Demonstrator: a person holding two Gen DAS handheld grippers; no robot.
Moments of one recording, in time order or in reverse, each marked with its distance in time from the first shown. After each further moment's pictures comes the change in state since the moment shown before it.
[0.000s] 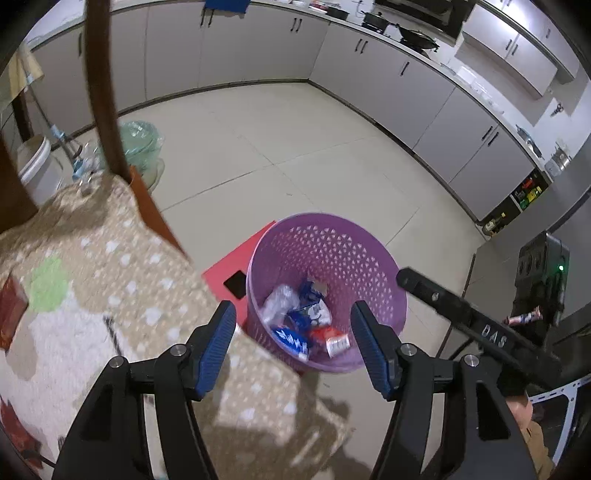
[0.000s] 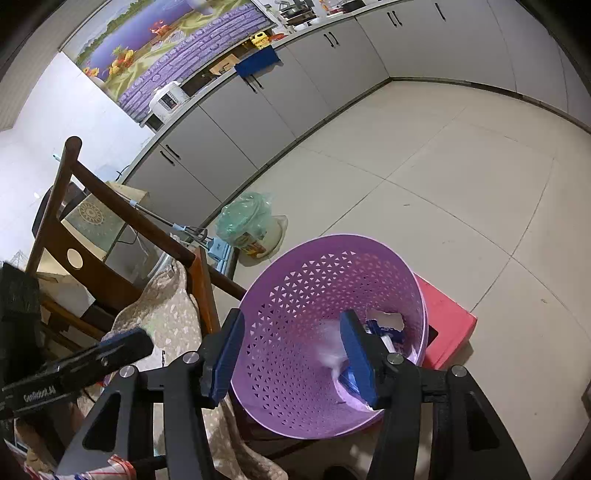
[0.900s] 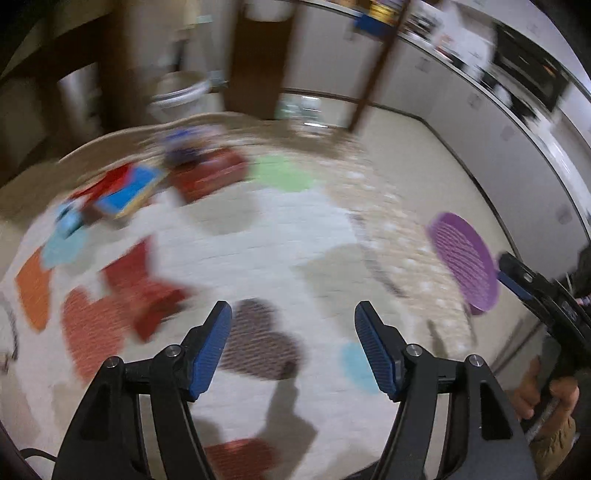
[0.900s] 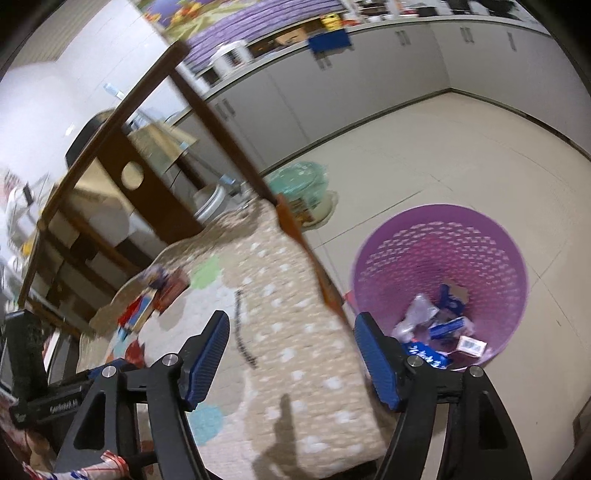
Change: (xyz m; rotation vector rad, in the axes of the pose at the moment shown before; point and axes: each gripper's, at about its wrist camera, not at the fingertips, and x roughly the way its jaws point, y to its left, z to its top) left arm -0.134 0.174 -0.144 -0.370 -0.097 0.279; right arm 0.001 0.137 -0.068 -0.227 0.084 0.064
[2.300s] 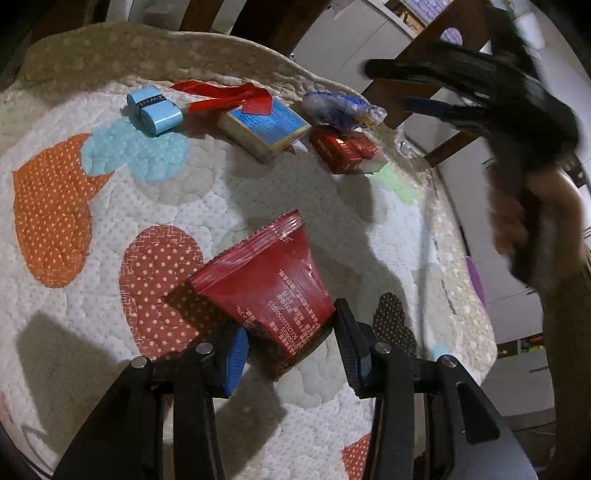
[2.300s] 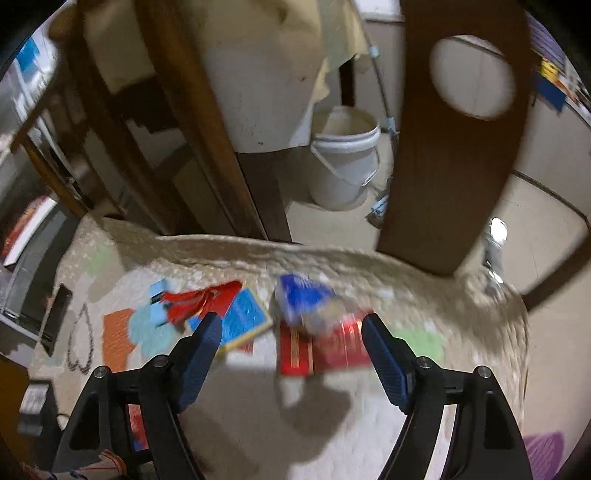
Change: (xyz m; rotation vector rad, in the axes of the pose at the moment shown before) left arm 0.024 0.160 -0.029 -0.279 0.046 -0.213; right arm 0.245 0.326 0.044 -0.650 0.339 0.076
